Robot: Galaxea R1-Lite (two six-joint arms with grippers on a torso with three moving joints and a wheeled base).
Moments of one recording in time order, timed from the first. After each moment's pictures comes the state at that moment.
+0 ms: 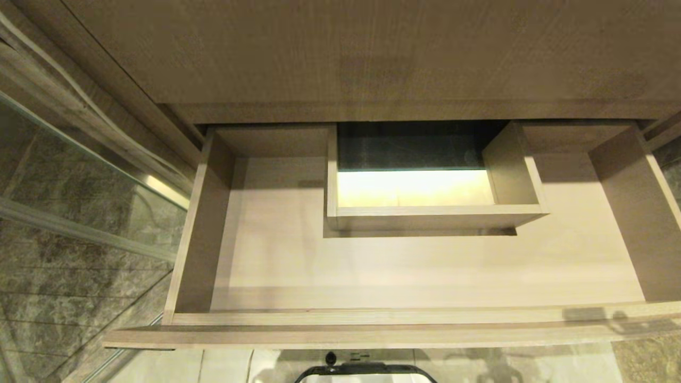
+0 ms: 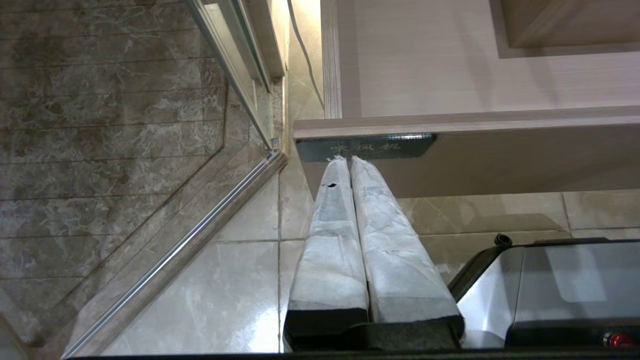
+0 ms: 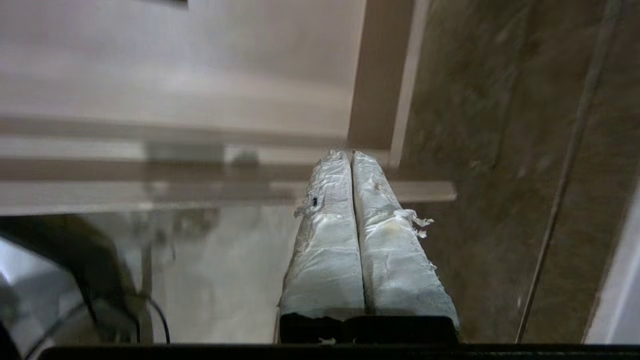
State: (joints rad) left arm 0.00 0.00 0.00 0.01 0.00 0.02; right arm -0.43 0.81 -0.90 0.47 0.05 -0.50
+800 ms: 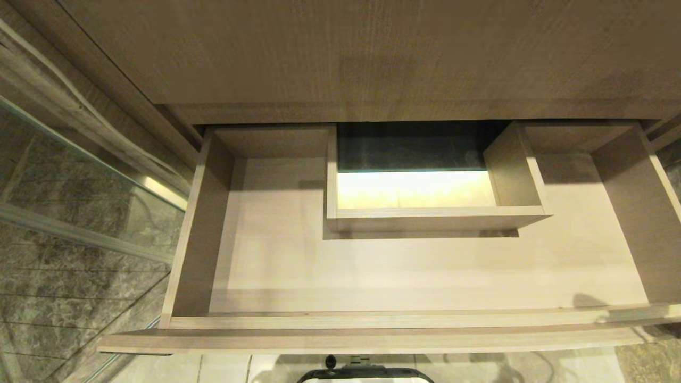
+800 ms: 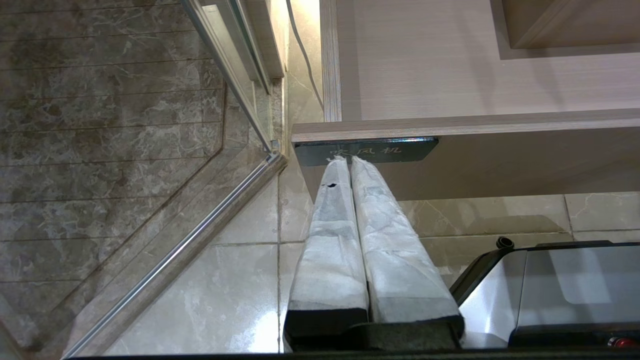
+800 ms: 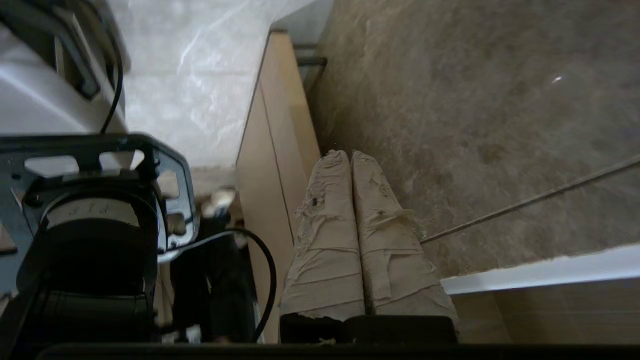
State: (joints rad) left arm 0.00 0.00 0.00 0.01 0.00 0.02; right arm -0.54 1.32 -0.96 0.87 -0.25 -0.71
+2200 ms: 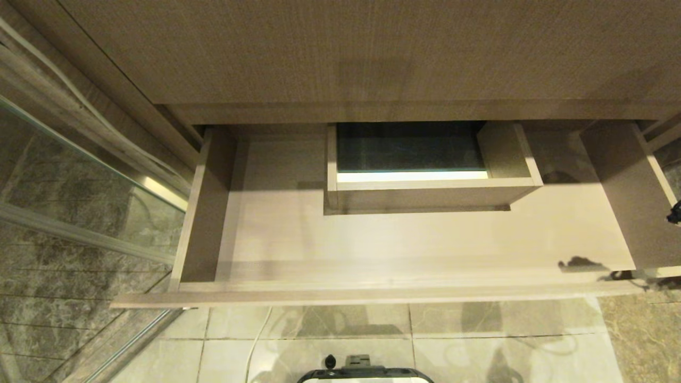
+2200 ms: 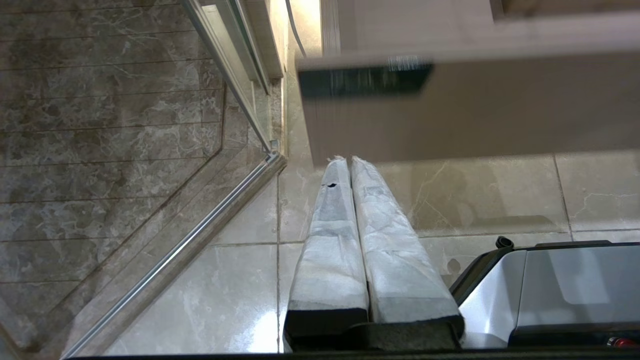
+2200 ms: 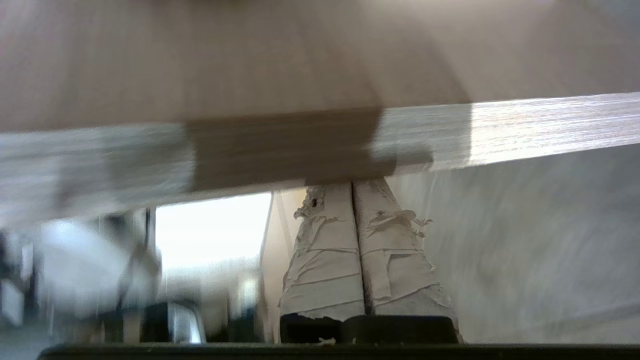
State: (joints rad) left arm 0.00 0.00 0.00 0.01 0.00 0.02; right arm -0.47 1.56 -1.04 0.49 -0.11 -0.57
